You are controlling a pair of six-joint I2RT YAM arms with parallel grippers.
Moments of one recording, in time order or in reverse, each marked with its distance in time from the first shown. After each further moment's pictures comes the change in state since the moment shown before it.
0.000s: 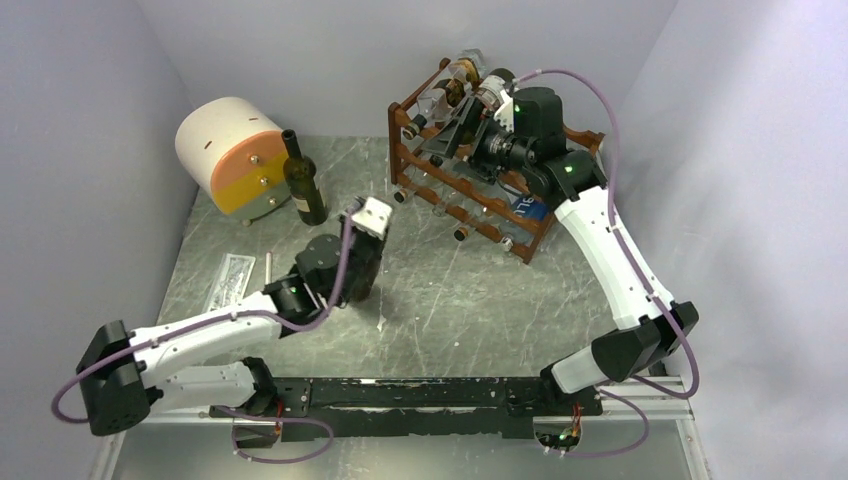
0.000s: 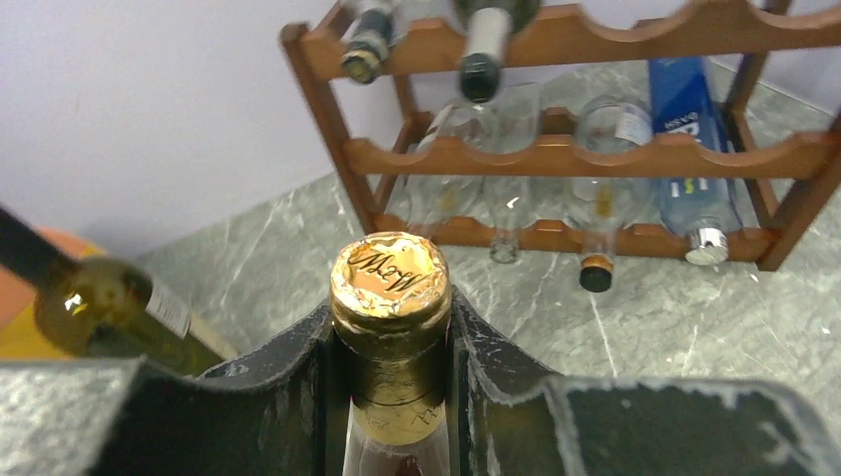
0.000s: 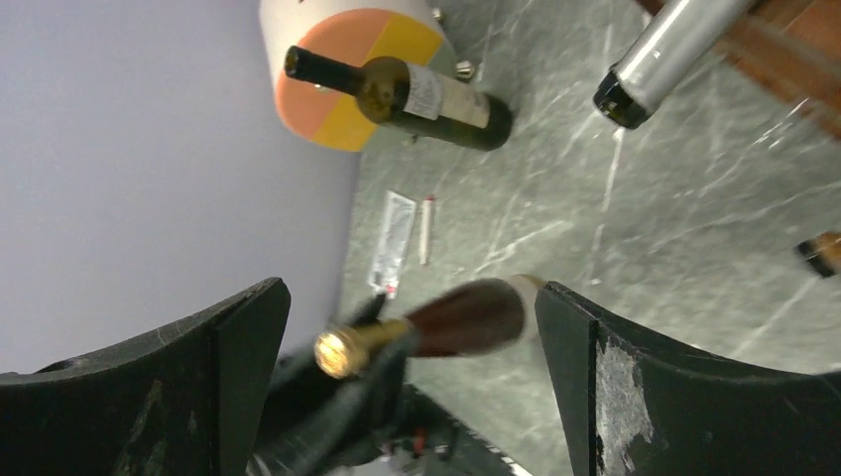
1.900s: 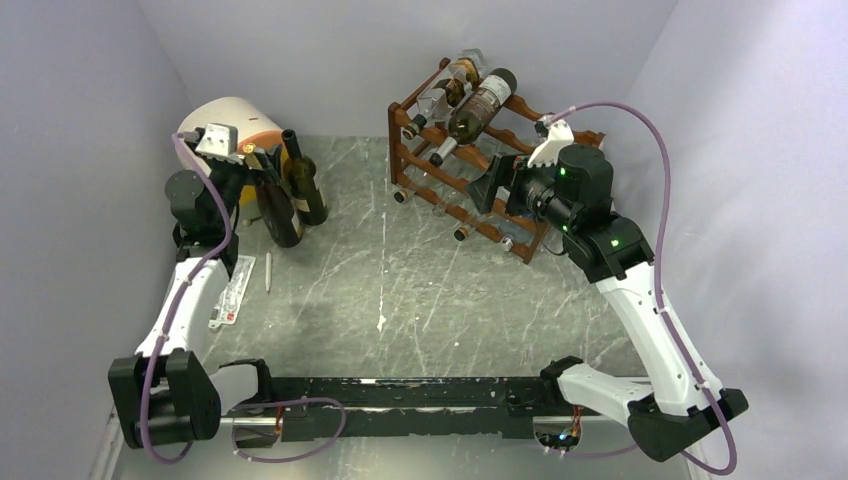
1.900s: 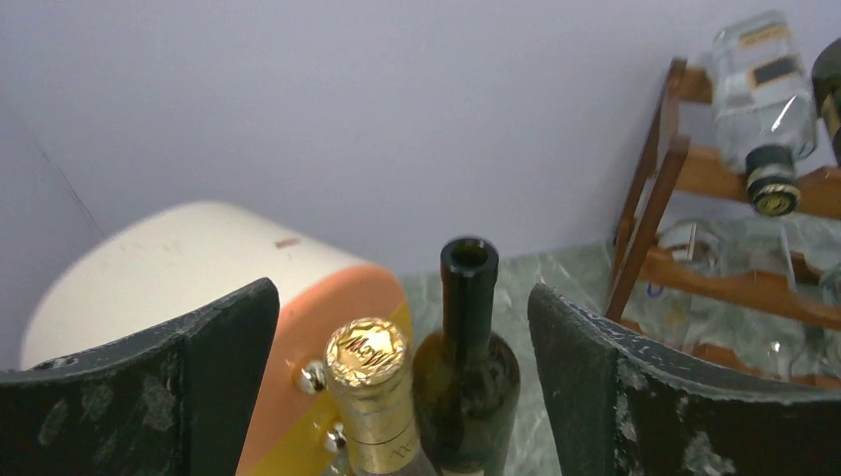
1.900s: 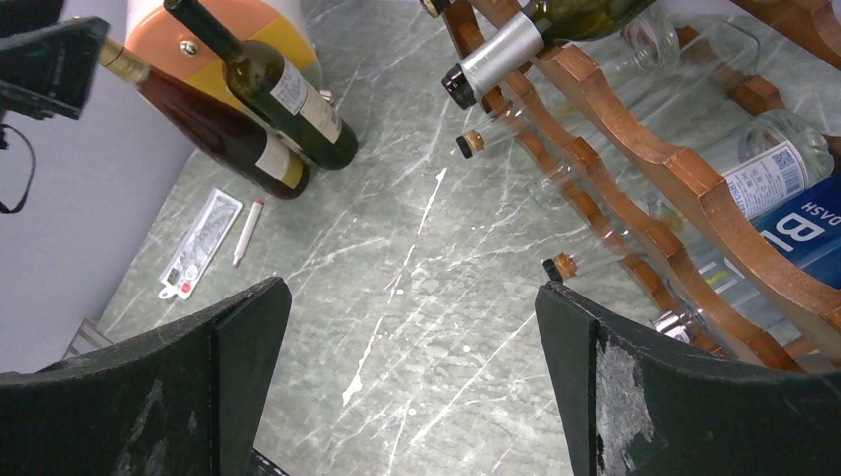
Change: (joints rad) left arm 1.135 0.050 0.076 0.058 0.924 -0.272; right arm -0.006 -0.405 -0.350 0.063 0.212 -0.519
